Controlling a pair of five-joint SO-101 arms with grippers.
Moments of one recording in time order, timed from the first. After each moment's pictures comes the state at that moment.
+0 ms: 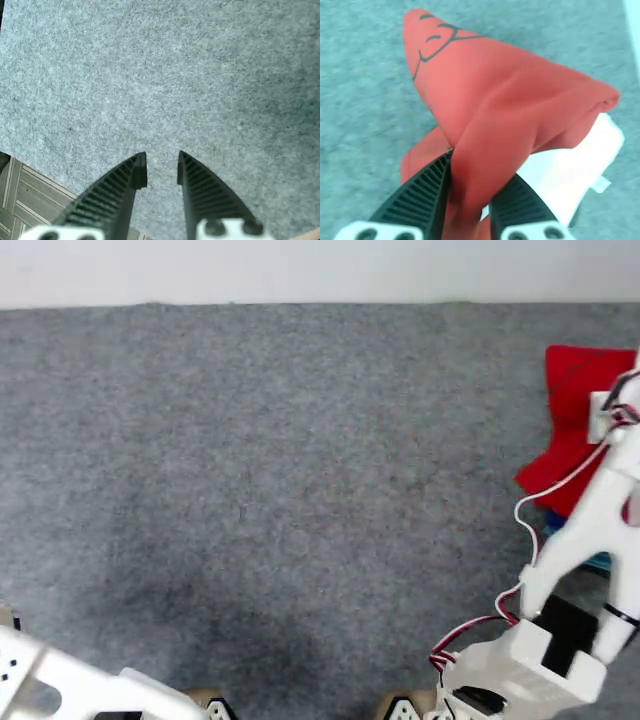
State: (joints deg) left arm -71.4 -49.5 45.4 78.7 -44.5; right arm 29.3 2.9 -28.0 82.3 25.3
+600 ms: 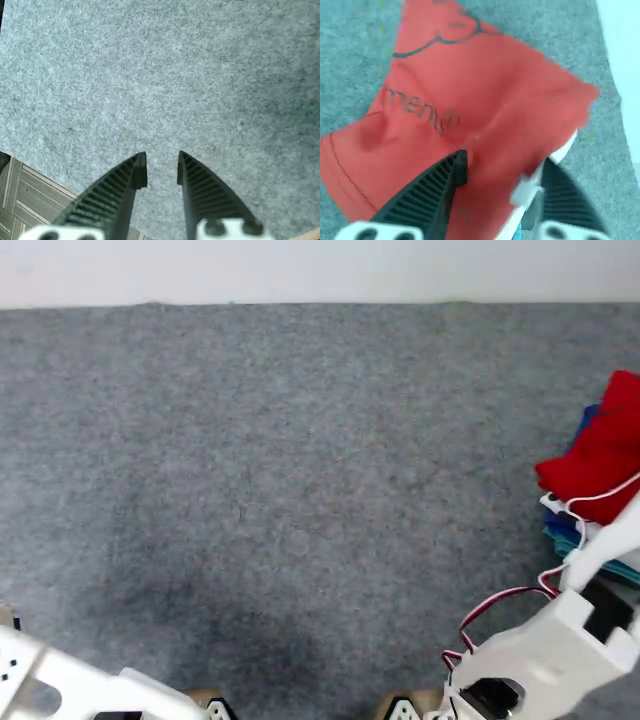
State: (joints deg) left arm -71.4 -49.5 45.4 78.7 -44.5; right arm 40.3 17.1 -28.8 70.7 32.8
